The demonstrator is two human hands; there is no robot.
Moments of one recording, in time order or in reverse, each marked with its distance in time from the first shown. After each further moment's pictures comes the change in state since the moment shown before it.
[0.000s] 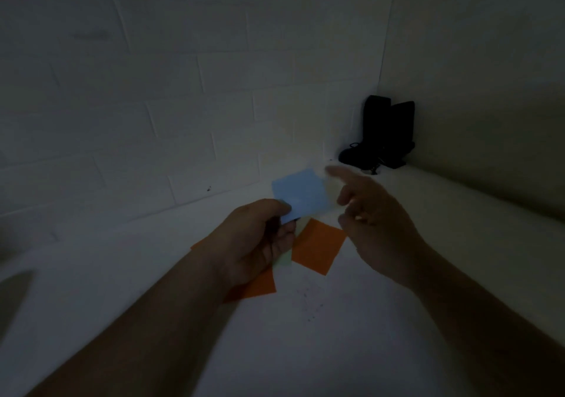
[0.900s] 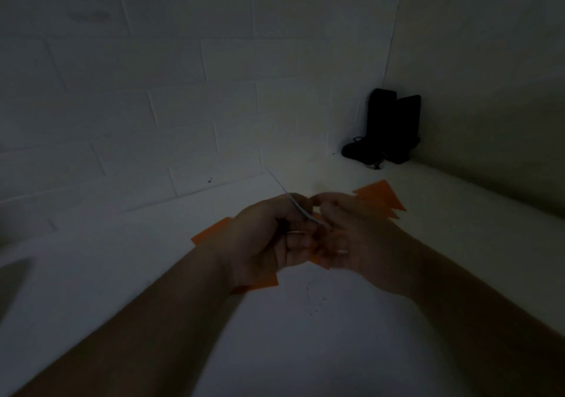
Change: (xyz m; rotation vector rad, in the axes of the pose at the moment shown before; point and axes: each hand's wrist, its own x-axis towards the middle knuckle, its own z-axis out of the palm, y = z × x) left_hand -0.013 -0.005 0.006 0.097 -0.309 -0.033; right_hand -0.006 -0.018 0.019 0.645 -0.290 0.577
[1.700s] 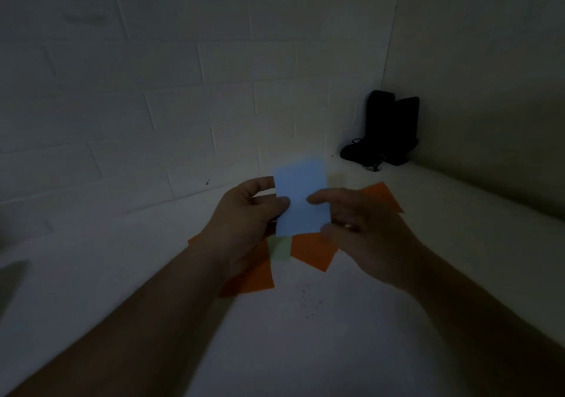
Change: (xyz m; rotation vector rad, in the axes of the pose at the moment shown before) left_hand 0.011 0.002 -0.018 0.174 0.345 0.340; right_hand -0.001 0.001 -0.015 -0.661 0.128 -0.504
